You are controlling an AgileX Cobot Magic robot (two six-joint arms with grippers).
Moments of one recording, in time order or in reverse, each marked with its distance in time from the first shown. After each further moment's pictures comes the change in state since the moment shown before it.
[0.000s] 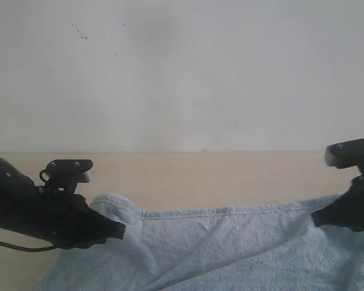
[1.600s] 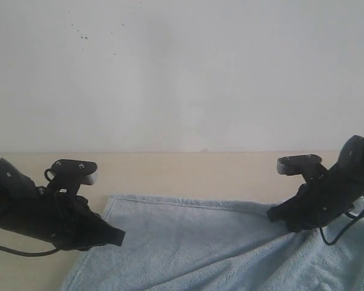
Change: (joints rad) left arm 0.000 0.000 0.000 0.009 0.018 0.080; right arm 0.039 0.437 -0.370 0.045 0.171 0.037
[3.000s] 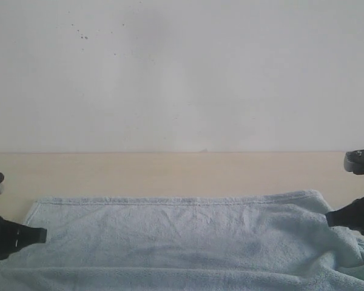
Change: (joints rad) left arm 0.258 -0.108 0.220 0.019 -0.234 -0.115; right arm -0.122 -0.390 0.416 0.163 -0.313 -0.189
